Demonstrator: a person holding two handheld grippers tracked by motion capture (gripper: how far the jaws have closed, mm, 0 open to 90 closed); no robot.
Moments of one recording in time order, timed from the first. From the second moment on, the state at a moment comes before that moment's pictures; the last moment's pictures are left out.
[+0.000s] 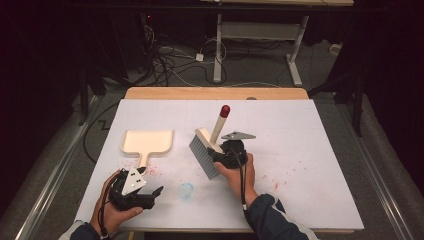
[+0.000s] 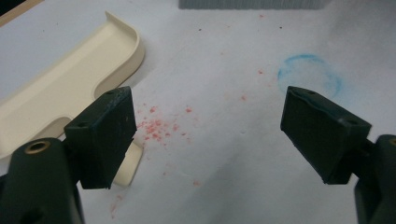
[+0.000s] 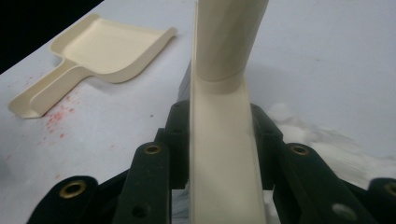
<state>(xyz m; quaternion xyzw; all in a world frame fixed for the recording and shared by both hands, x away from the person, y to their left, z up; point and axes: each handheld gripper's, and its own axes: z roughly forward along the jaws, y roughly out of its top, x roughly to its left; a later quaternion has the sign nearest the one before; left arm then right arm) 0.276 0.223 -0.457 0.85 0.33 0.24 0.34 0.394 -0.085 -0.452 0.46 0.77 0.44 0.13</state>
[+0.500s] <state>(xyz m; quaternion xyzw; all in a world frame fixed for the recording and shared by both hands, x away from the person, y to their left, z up) 0.277 0.221 -0.458 0.85 0.32 0.24 0.33 0.388 -0.131 -0.444 0.49 0.74 0.43 0.16</state>
